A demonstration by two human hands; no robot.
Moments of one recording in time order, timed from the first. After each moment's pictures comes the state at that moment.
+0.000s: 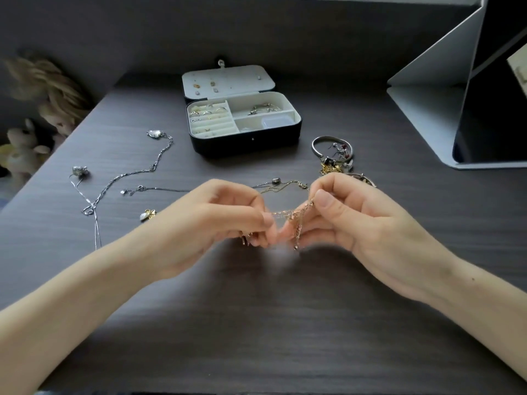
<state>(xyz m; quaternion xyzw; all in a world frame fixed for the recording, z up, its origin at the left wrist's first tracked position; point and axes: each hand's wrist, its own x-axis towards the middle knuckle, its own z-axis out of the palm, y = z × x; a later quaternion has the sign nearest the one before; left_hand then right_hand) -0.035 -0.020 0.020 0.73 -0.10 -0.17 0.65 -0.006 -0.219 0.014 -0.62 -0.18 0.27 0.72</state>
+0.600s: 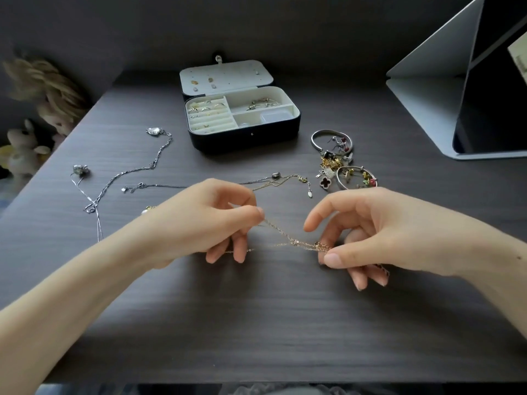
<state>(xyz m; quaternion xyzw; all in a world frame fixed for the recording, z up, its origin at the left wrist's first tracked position) -0.036 -0.022 0.030 0.85 0.03 -0.19 0.50 0.002 -0.242 0.032 -0.79 -0.21 0.36 0.46</state>
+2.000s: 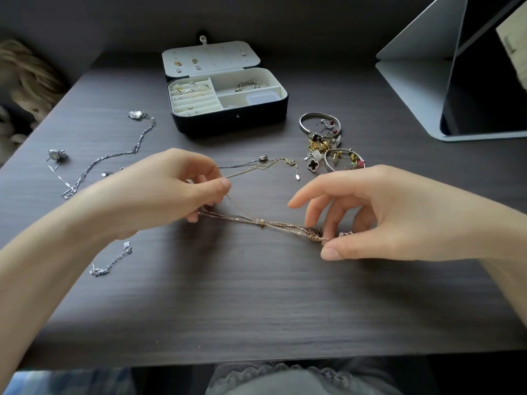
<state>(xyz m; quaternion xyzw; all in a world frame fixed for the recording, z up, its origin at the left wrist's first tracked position) -0.027 -0.002 0.023 0.92 0.03 -0.10 0.38 -0.003 -0.253 0.041 -0.83 -0.33 0.27 0.36</state>
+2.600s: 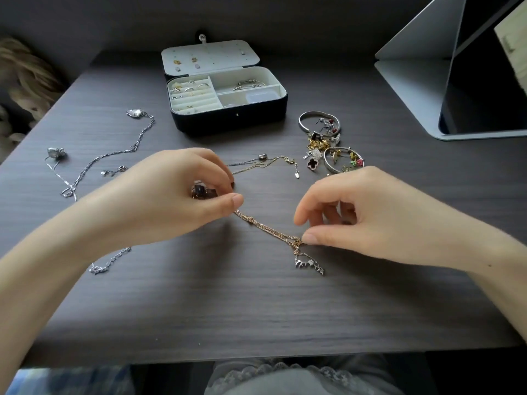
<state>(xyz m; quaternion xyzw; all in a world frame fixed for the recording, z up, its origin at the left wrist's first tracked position) -0.033 -0.003 0.025 0.96 -0.13 -0.01 0.25 -0.003 -0.244 0.025 -0.86 -0.40 0.13 0.29</state>
